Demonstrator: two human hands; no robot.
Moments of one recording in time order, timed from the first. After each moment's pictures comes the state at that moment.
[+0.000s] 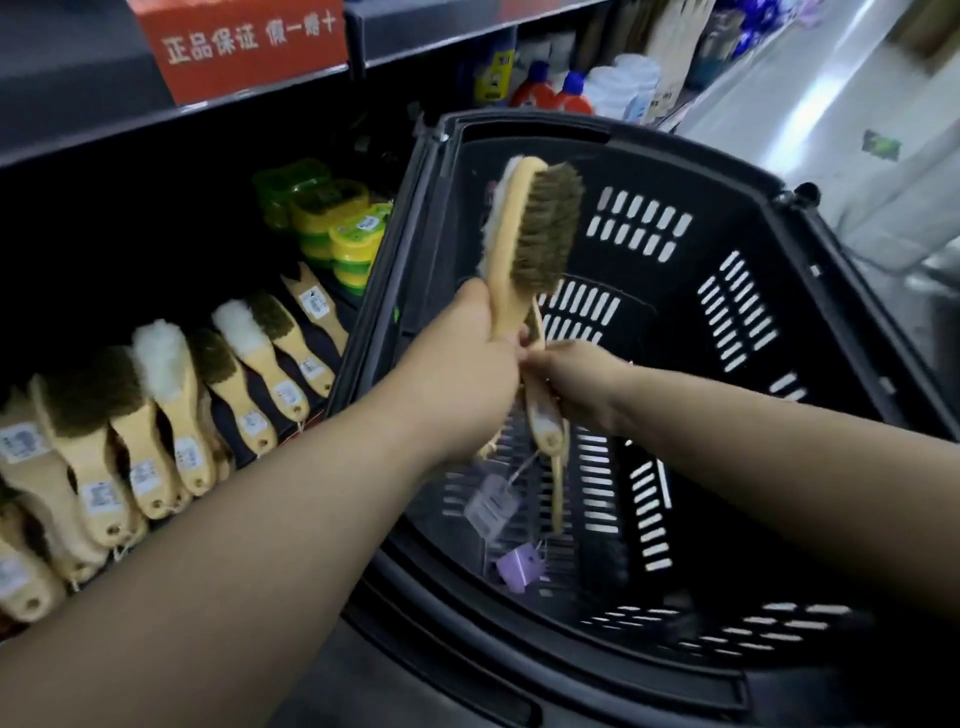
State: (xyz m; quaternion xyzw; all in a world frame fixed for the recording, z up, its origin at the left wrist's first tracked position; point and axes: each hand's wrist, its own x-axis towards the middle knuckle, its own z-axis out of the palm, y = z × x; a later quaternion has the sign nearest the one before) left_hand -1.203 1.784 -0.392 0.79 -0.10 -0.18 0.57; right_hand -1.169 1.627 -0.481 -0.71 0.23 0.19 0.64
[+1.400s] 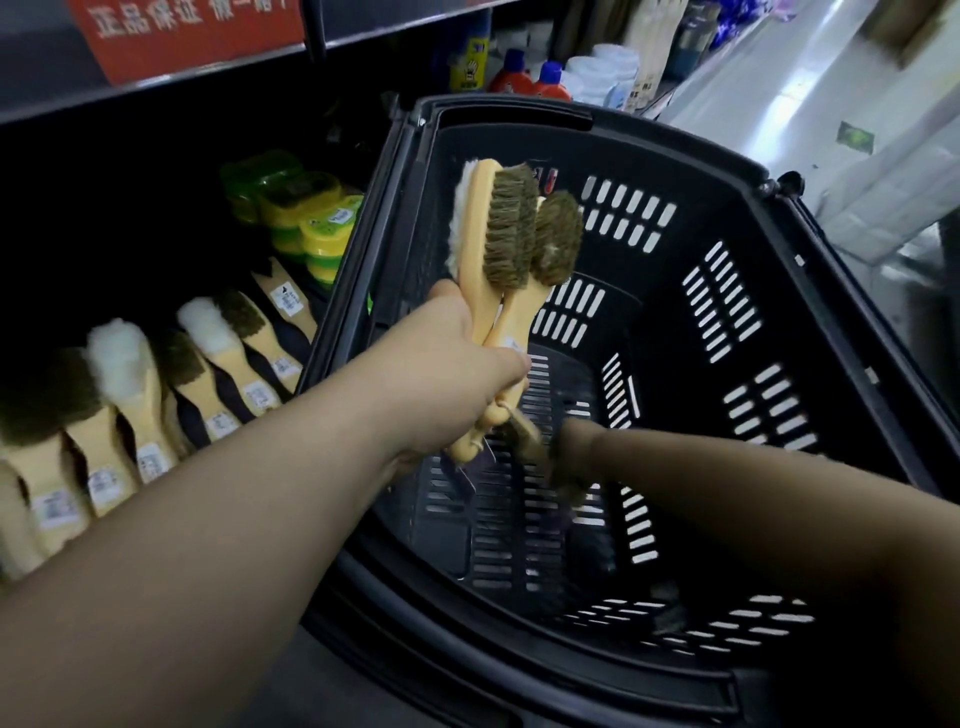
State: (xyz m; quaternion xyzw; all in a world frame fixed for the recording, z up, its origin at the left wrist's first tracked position) left_hand -1.196 1.786 -0.399 0.76 -0.10 -0.27 0.58; right_hand -1.192 1.579 -0.571 -0.90 0.16 0.39 0.07
